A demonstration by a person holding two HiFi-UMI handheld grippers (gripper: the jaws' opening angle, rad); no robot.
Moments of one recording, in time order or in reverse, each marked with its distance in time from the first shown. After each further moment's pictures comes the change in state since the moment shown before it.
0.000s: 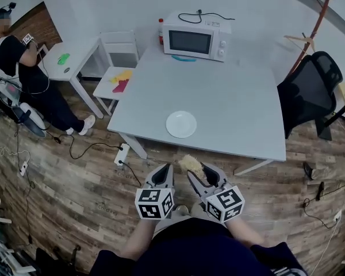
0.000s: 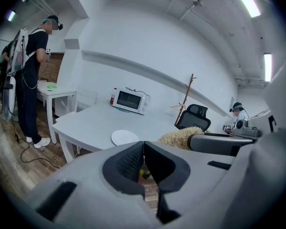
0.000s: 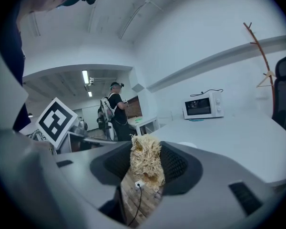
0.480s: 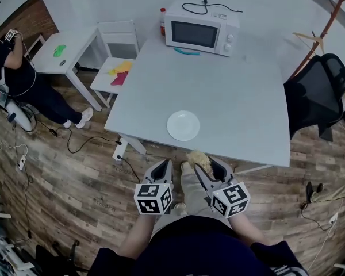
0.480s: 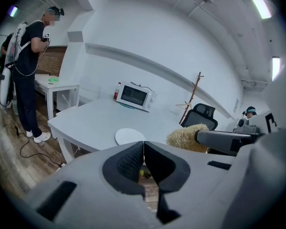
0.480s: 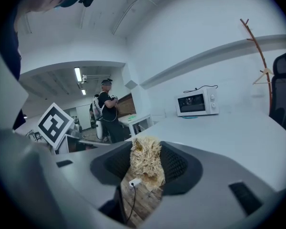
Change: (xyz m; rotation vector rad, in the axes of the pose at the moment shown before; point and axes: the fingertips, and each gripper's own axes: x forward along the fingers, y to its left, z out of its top) left arm 0.049 0.031 -0.001 -0.049 0.047 0.024; right arm 0.032 -0.058 0.000 0.029 0.036 -0.056
